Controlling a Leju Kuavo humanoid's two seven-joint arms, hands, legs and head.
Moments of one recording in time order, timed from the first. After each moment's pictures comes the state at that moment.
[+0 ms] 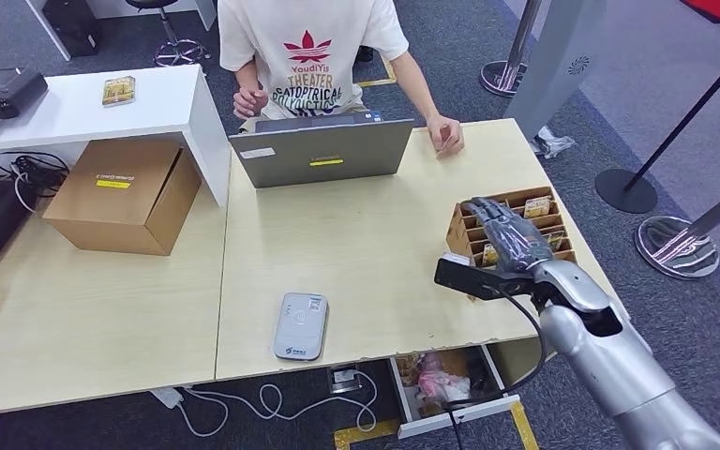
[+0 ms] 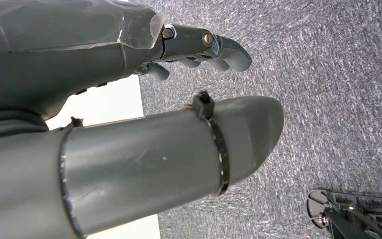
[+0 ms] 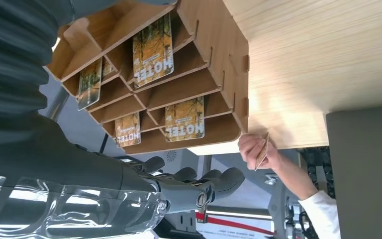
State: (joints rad) left arm -0.07 -0.08 1.22 -0.16 -1.36 0.12 0.00; right arm -0.41 -0.47 0.41 -1.21 0.78 0.18 0.01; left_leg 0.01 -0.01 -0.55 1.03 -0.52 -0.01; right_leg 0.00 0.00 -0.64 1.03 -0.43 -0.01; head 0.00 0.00
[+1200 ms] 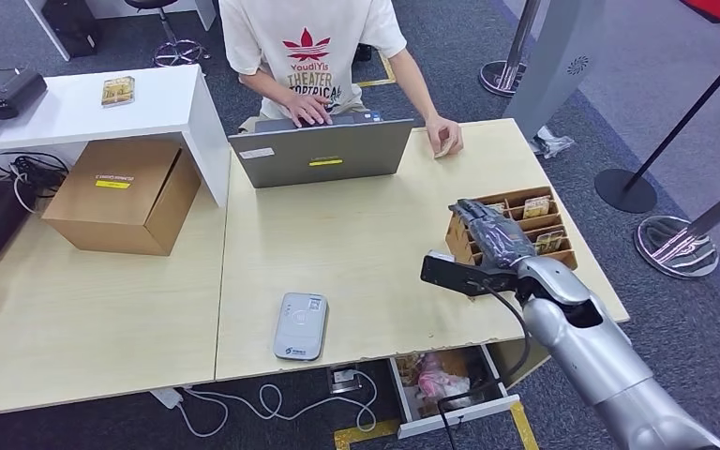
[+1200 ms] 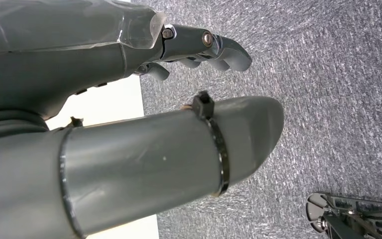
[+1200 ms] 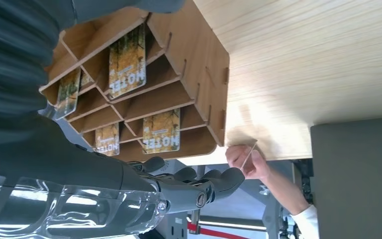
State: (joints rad) left arm -0.07 -0.08 1.22 -0.16 -1.35 0.13 0.01; right arm -0.46 -0.42 0.45 -1.13 0.78 0.19 0.00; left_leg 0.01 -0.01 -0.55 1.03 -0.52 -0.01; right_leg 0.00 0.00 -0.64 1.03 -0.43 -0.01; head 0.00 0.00
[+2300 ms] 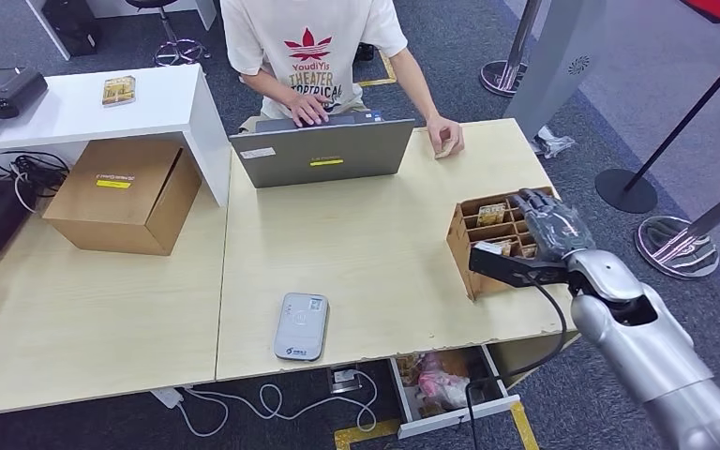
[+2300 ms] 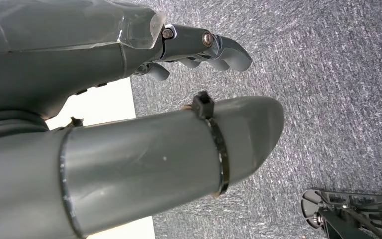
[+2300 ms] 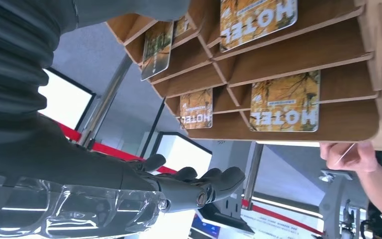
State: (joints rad) left arm -0.06 -0.07 1.22 -0.16 -1.38 0.11 -0.05; right arm -0.44 -0.57 0.39 -1.15 0.90 0.18 0.06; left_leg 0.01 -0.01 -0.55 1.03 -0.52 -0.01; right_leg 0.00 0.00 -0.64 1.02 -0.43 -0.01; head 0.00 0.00
